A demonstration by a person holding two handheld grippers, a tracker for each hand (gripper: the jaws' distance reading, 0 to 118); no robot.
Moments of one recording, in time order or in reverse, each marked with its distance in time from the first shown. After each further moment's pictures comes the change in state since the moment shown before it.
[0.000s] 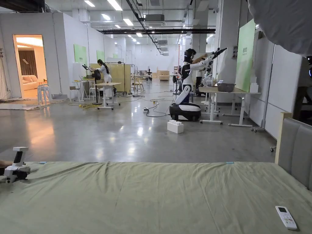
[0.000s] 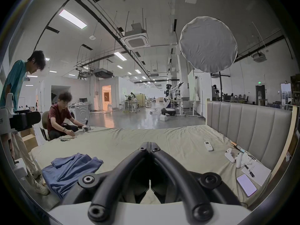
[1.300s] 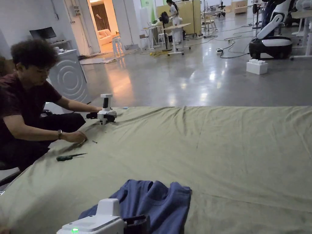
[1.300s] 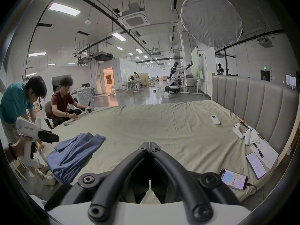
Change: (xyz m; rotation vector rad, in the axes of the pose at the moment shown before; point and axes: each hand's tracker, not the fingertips) left arm -0.149 -0.151 -0.141 -0.704 0.086 0.191; right arm 0.003 -0.064 -0.028 -0.262 0.057 -0.054
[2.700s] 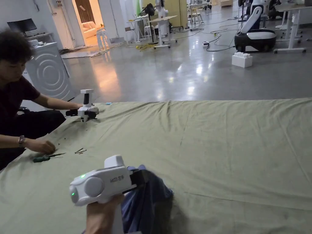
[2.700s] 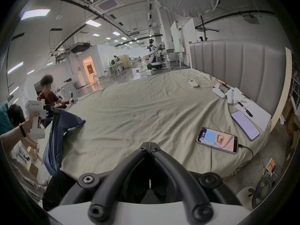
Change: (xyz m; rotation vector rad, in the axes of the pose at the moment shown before) left arm 0.060 0.114 -0.086 0.064 -0.249 0.231; right arm 0.071 -0.061 0.041 -0.191 -0.144 -0.210
